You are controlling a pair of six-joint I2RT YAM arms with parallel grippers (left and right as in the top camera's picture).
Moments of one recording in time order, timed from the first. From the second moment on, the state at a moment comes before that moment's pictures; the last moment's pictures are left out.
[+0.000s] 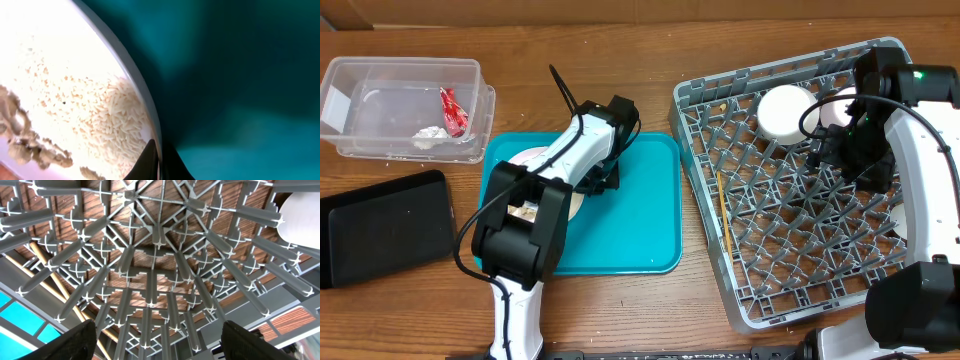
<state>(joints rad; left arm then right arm) -0.40 2.15 1.52 -1.14 -0.30 -0.50 -0.08 1.71 1.66 -1.56 0.03 0.33</state>
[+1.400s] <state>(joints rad) -0.01 1.96 1.74 -1.49 -0.25 -0.45 -0.08 1.71 1.66 -1.58 0.03 0.33</state>
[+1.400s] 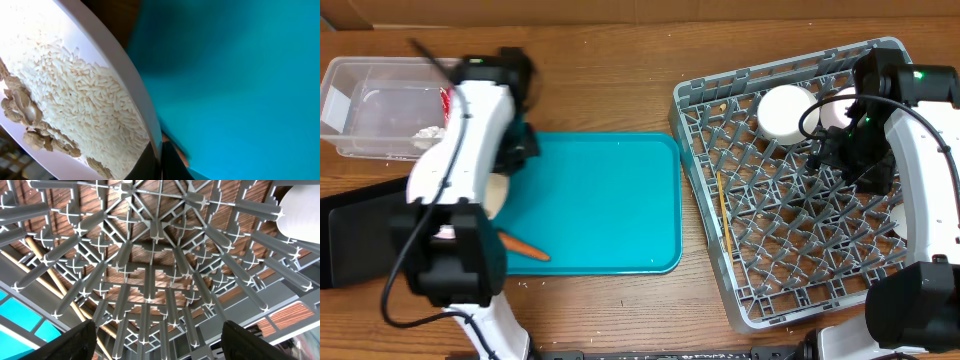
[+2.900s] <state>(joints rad) 0.82 1.96 1.74 -1.44 0.80 0.20 -0.08 1.71 1.66 -1.59 0.03 0.31</state>
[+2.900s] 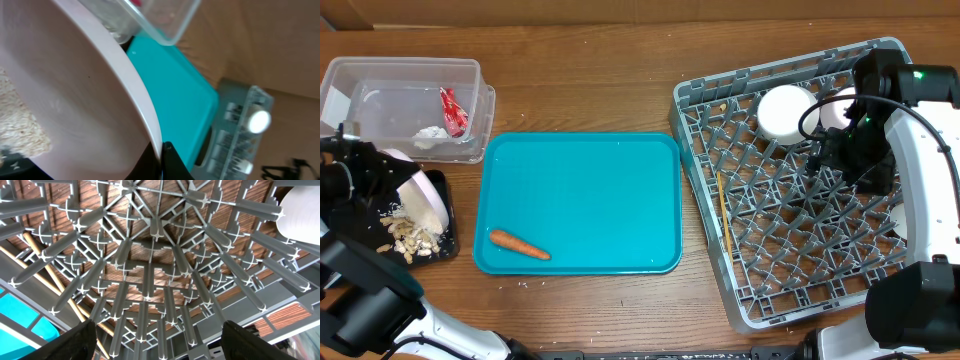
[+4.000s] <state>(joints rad) 0.96 1.96 1.74 -1.48 1.01 0.30 -0.08 1.71 1.66 -1.58 0.03 0.30</state>
